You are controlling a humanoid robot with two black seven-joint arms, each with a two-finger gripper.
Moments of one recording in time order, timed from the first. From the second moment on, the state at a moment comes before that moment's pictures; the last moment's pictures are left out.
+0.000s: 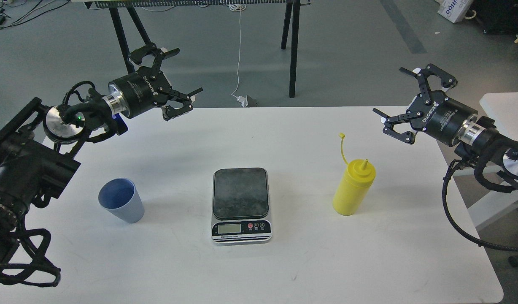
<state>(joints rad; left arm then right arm) -0.83 0.31 -1.03 -0.69 -0.17 -0.49 0.49 0.73 -0.71 0.56 1.03 0.40 0.49 -0.13</state>
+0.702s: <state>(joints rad) -0.96 0.28 -1.02 -0.56 -0.14 -0.49 0.48 0.73 -0.69 0.56 1.04 0.40 0.49 -0.13</state>
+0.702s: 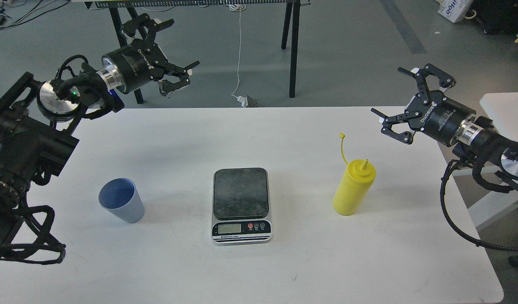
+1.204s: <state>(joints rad) -0.97 0.27 -1.01 -0.53 -0.06 -0.49 0.17 0.77 -0.69 0.57 1.04 0.40 0.49 -0.13</state>
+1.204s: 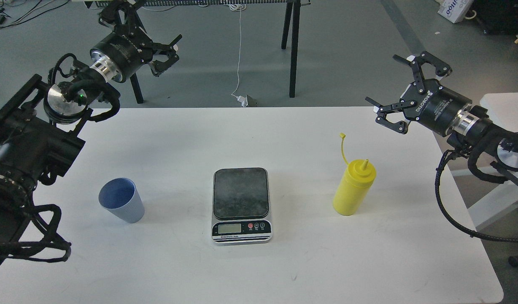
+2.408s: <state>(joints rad) -0.79 0.93 -0.68 -1.33 0.81 -0.49 0.43 0.72 -0.71 0.56 1.02 0.40 0.49 -0.13</state>
